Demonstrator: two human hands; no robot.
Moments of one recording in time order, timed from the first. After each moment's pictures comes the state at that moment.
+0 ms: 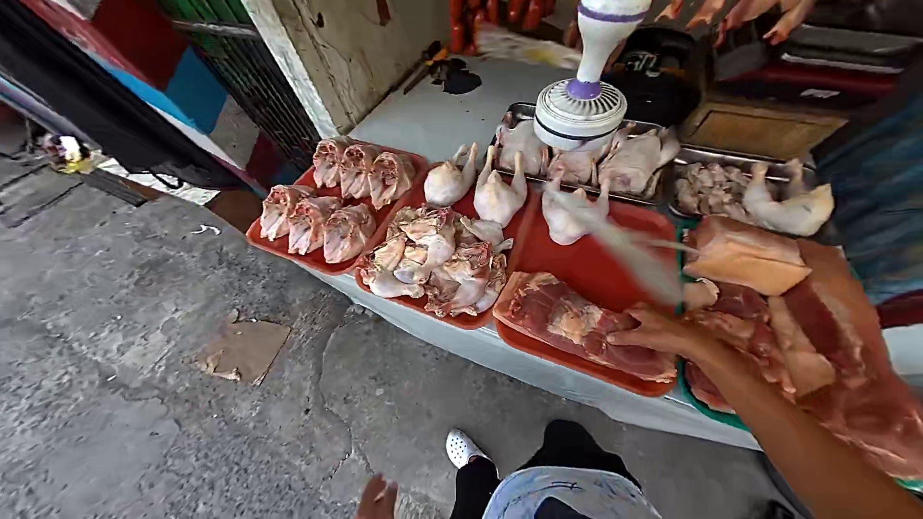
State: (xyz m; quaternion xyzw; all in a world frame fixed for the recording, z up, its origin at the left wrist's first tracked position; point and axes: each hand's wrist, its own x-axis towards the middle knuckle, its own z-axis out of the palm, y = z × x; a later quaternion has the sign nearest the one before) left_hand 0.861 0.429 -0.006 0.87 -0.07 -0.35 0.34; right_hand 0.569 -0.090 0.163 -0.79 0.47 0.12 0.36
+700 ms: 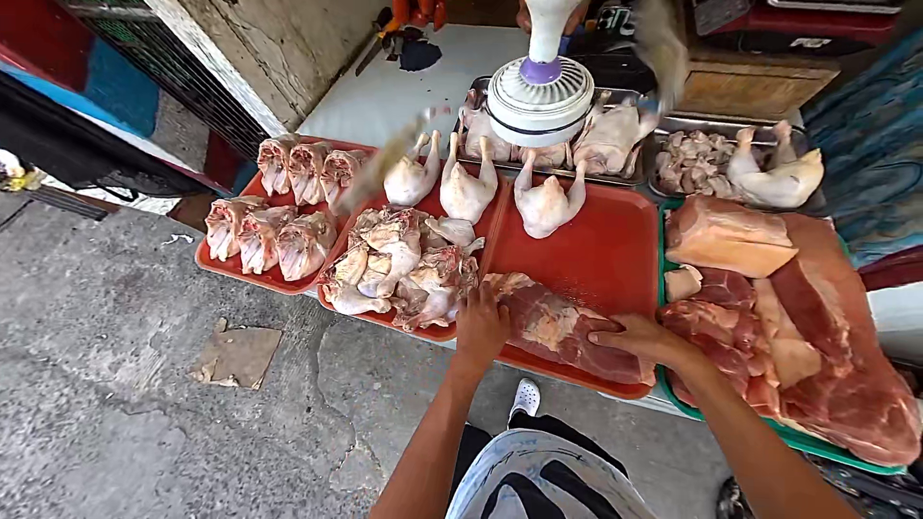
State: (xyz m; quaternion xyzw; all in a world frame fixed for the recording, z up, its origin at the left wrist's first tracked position) left_hand 0.835 0.034 0.168 0.82 -0.48 -0.29 0.13; right_hand 0.552 -0.081 0.154 -0.73 0.50 0.10 0.45
